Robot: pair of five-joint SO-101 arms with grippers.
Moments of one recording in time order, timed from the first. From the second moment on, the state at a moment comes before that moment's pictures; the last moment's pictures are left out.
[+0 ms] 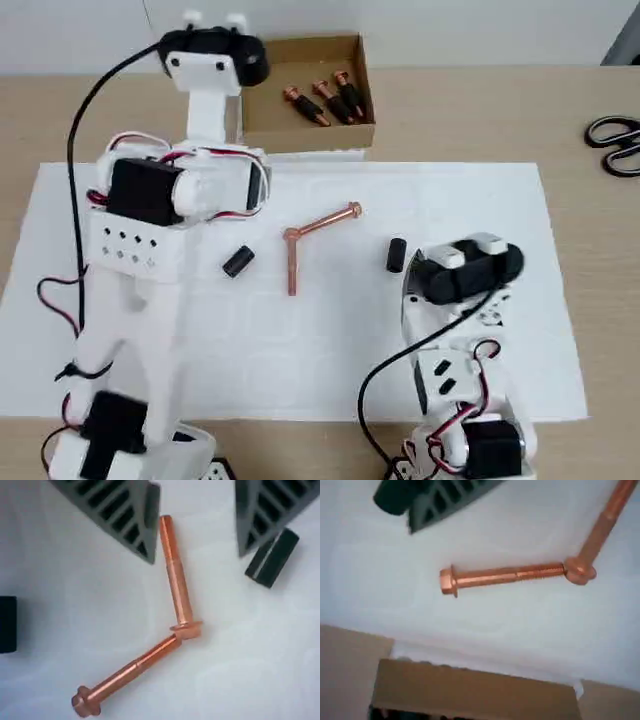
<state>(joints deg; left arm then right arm) 11.3 -9.2 -19.4 97.5 11.8 -9.2 -102.9 77.2 51.6 0.6</state>
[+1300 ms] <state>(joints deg) -0.9 -54.2 35.8 66.6 8.0 -13.6 -15.4 25.3 69.2 -19.5</state>
